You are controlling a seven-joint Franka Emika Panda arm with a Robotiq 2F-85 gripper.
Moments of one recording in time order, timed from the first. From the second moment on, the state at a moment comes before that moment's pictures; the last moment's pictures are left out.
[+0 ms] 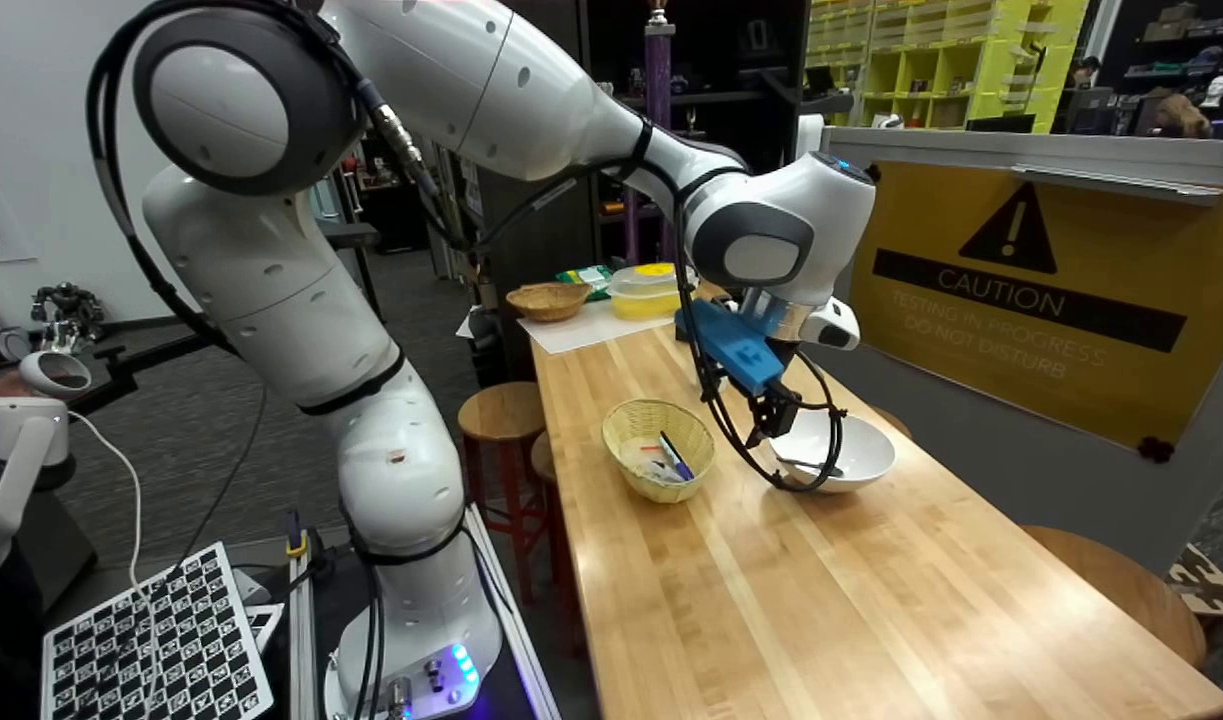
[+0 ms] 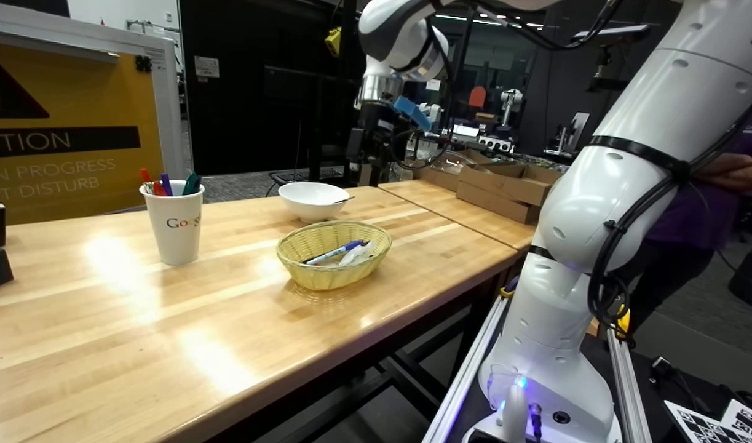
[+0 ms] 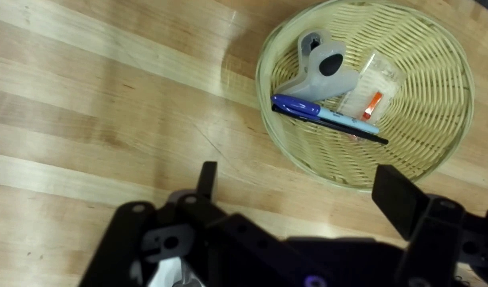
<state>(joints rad) -0.02 -0.29 -0.27 -2.39 0.18 1.95 -0.42</state>
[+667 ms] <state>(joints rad) -0.03 -0.20 -0.26 -2.35 0.22 1.97 -0.44</state>
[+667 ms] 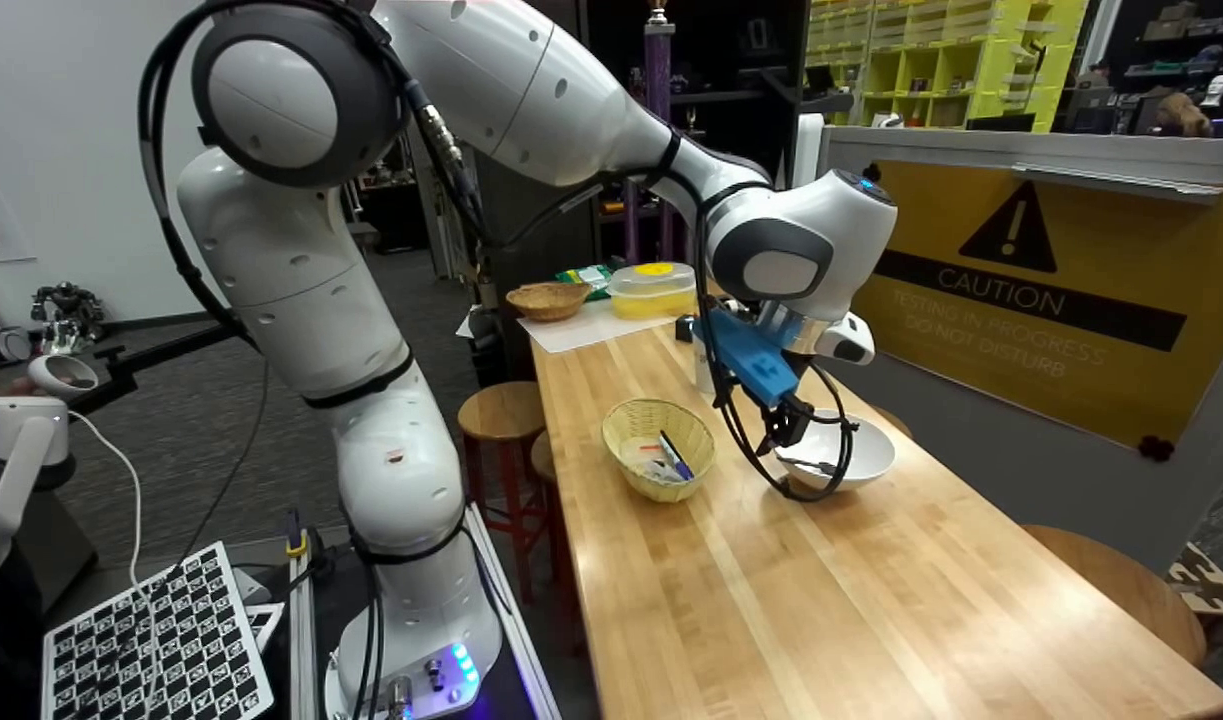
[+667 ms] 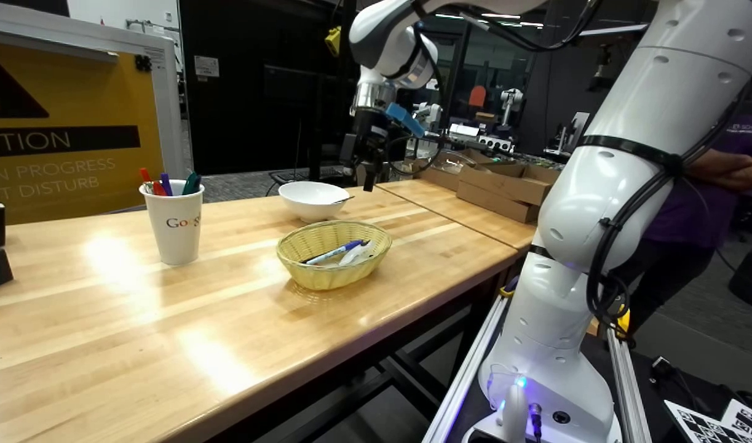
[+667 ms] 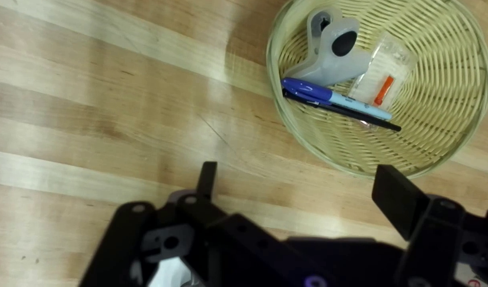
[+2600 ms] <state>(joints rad) 0.15 0.00 0.12 -1.97 -0.02 1.77 -0.47</state>
